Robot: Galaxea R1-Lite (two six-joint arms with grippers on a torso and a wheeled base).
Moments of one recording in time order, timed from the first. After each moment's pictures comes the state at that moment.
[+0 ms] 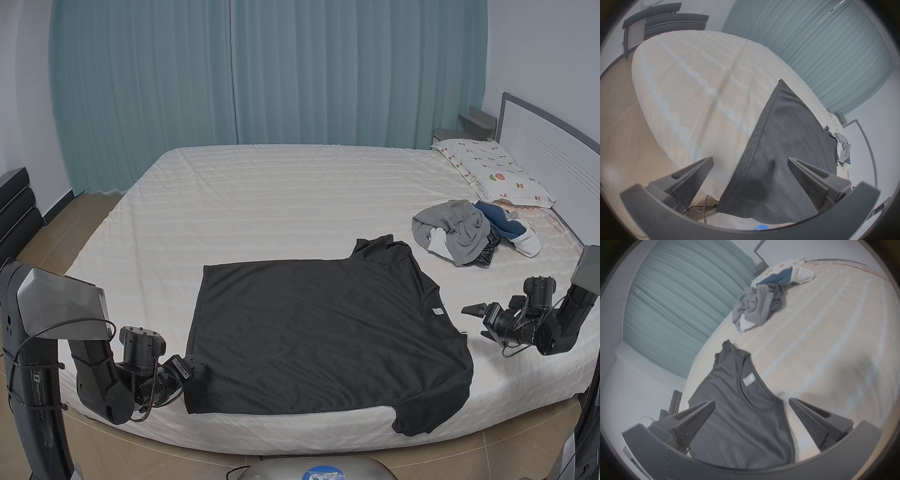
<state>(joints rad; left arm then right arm) -0.19 2.29 -0.40 -1.14 0.06 -0.86 -0.17 2.24 -0.68 -0.93 0.40 0.60</state>
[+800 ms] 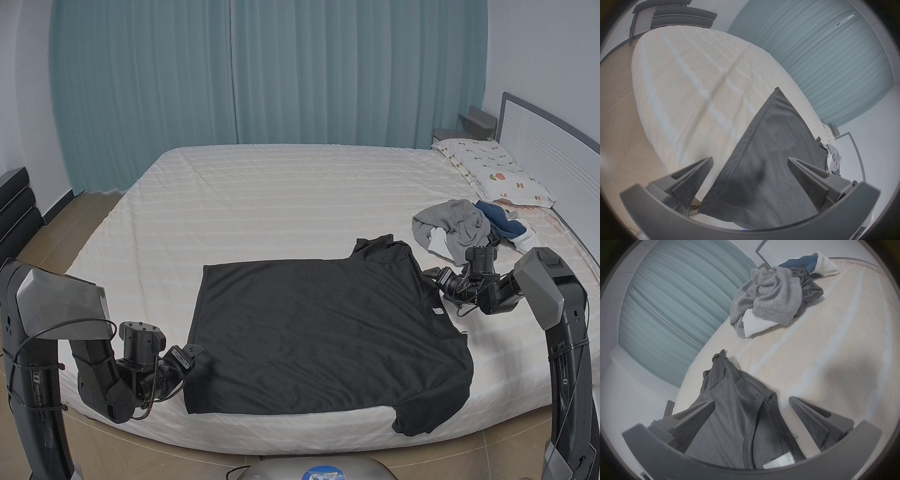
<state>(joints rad) -0.20 2.29 -0.41 -1.20 0.05 -0.96 -0.02 2.68 -1.64 -0.52 0.21 0.72</state>
